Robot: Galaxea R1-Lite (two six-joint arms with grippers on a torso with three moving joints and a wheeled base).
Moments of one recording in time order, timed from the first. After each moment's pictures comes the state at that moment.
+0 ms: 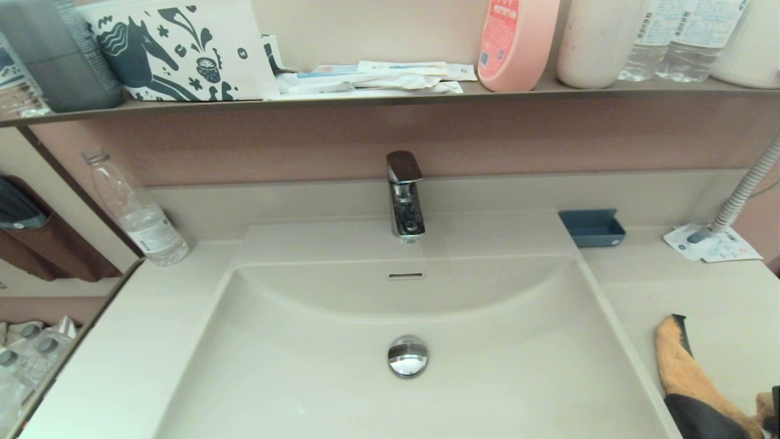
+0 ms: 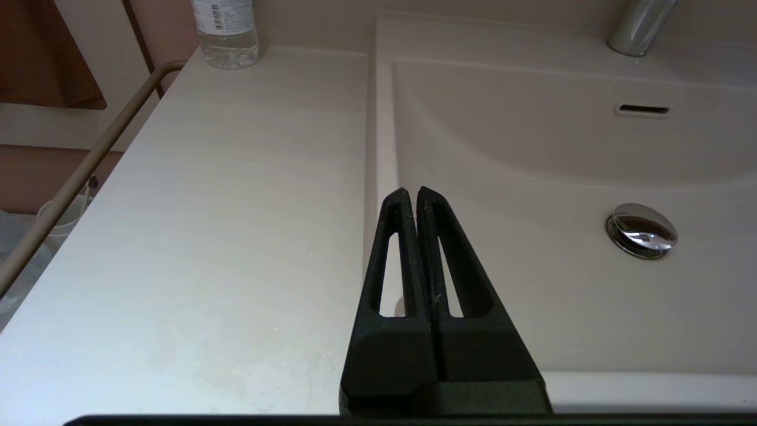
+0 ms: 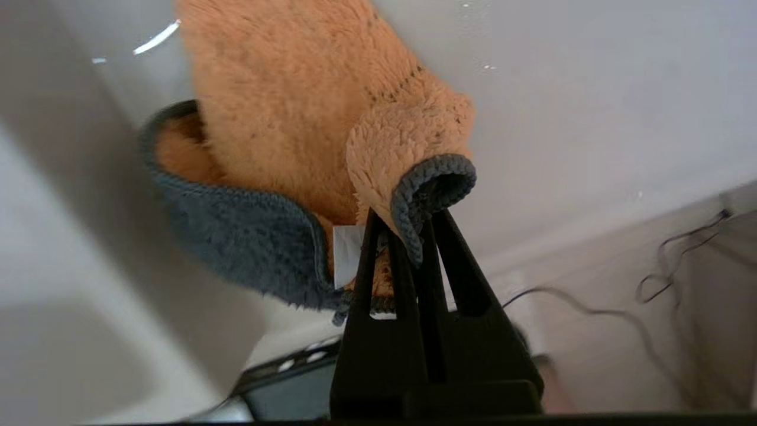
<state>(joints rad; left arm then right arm) 0.01 0.00 0.00 -0.08 0.01 -0.08 0.00 1.19 -0.66 0.52 -0.17 0.34</state>
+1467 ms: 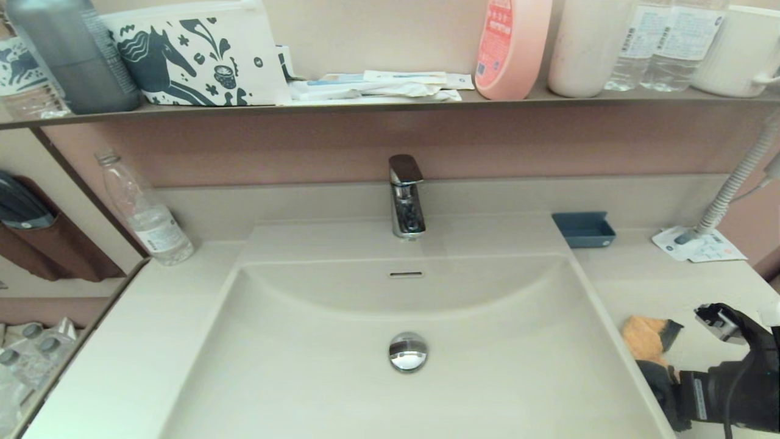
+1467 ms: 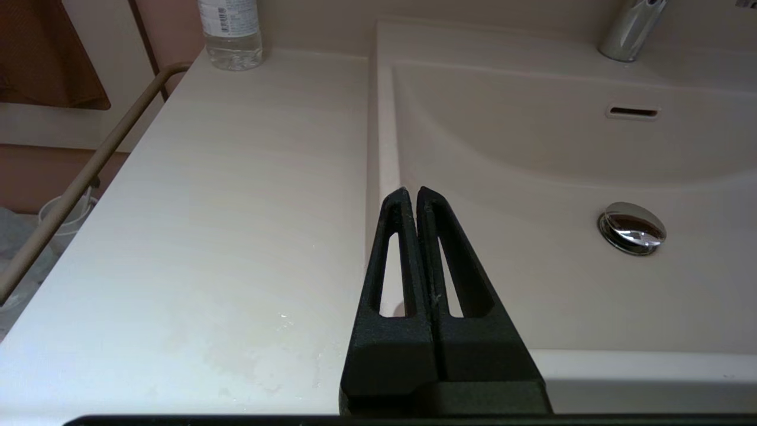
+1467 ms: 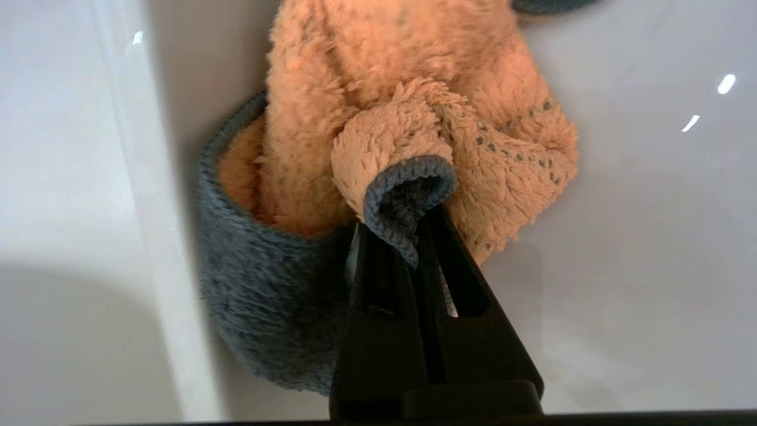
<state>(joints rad) 0.01 0.00 0.00 -0.08 0.01 -0.08 -0.11 1.58 -0.37 -0.18 0.25 0.08</state>
